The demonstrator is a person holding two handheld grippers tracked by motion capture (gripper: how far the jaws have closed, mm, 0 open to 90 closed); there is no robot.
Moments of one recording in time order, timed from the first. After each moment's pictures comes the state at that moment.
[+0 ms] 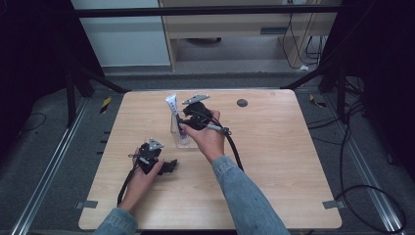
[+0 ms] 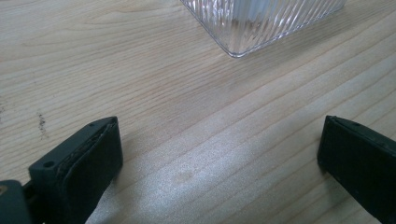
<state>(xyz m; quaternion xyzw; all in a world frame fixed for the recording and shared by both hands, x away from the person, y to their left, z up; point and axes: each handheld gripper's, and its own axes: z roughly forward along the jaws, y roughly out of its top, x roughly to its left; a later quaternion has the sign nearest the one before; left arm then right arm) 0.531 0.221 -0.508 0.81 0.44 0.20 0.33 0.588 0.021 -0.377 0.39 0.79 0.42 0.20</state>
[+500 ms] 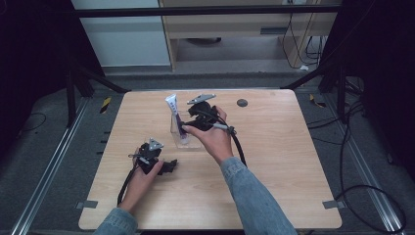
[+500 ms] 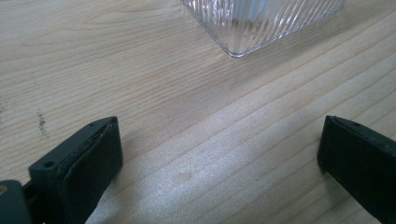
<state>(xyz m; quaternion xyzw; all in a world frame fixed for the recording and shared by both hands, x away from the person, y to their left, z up) 0.531 0.221 -0.509 0.81 0.44 0.20 0.33 0.581 0.005 -0.369 0.38 0.80 0.42 0.19</state>
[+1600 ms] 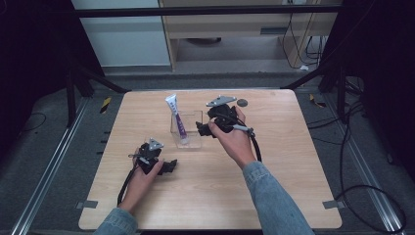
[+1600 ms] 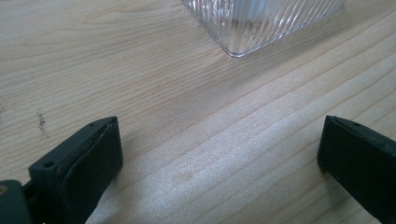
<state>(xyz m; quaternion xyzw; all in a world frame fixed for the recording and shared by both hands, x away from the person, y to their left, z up) 0.531 0.221 -0.508 0.81 0.44 0.20 0.33 0.565 -0.048 -0.364 0.38 0.80 0.41 0.23</state>
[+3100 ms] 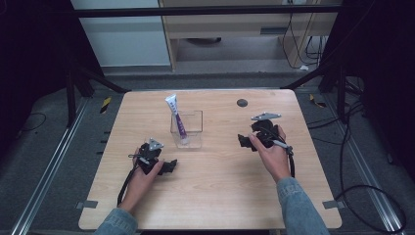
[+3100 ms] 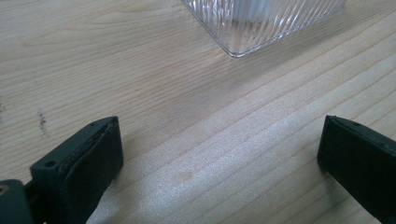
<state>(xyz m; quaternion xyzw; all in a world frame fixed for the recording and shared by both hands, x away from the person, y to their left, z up) 0.530 0.221 -0.509 0.81 0.45 0.20 0.33 0.553 -0.167 -0.424 0.49 0.76 0.35 0.23</state>
